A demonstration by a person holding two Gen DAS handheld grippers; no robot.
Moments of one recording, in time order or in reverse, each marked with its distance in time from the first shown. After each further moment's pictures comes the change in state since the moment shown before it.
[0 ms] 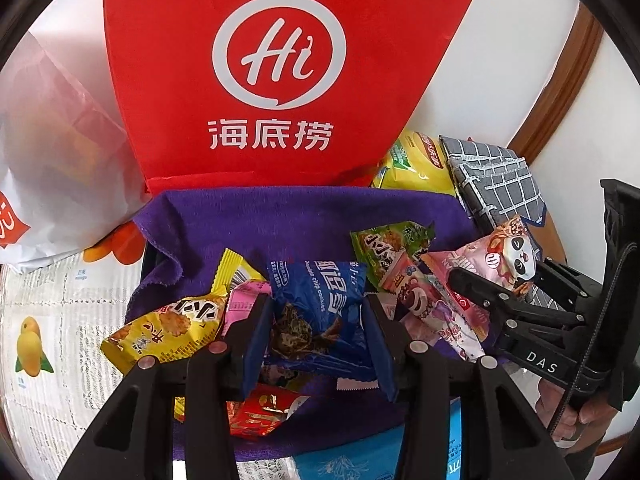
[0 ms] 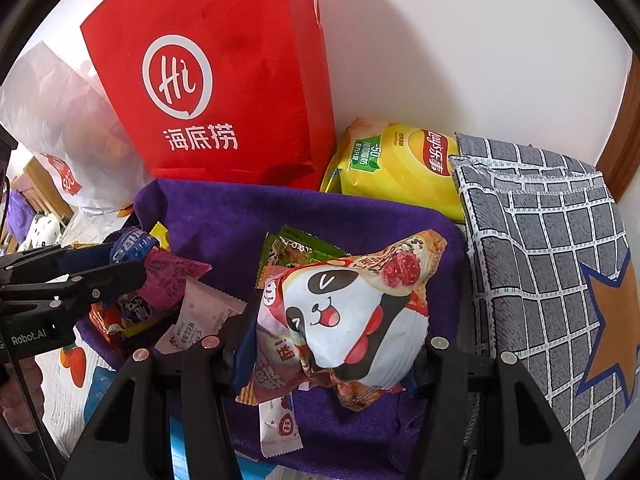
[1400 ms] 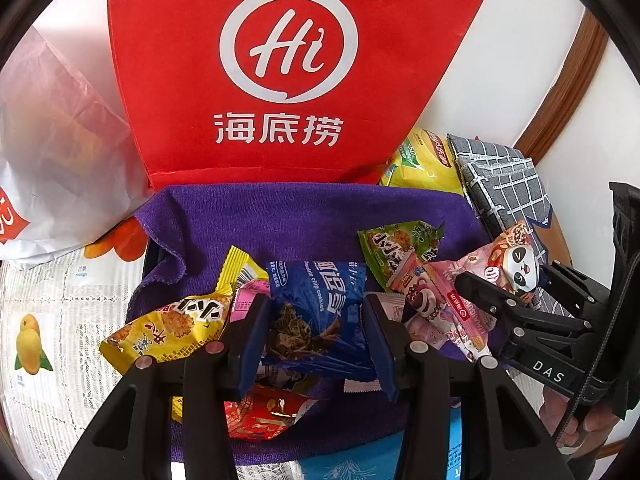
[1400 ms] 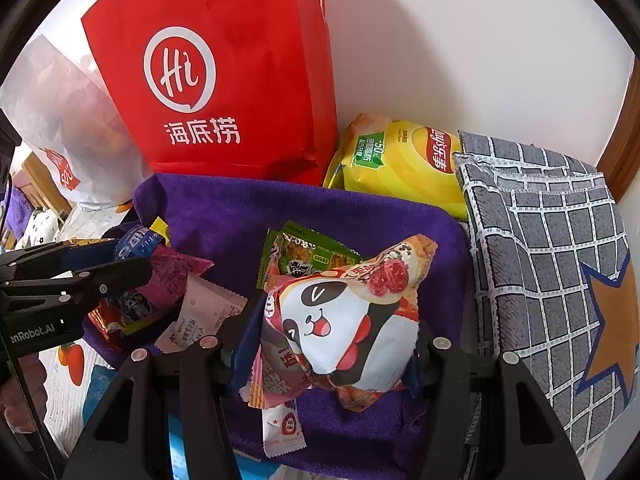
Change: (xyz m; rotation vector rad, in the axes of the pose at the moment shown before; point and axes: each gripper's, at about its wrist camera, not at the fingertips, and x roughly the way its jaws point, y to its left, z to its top) left arm 0.006 0.002 0.001 -0.009 0.005 0.008; right arm 0.000 0.000 0.000 -0.016 0.008 0.003
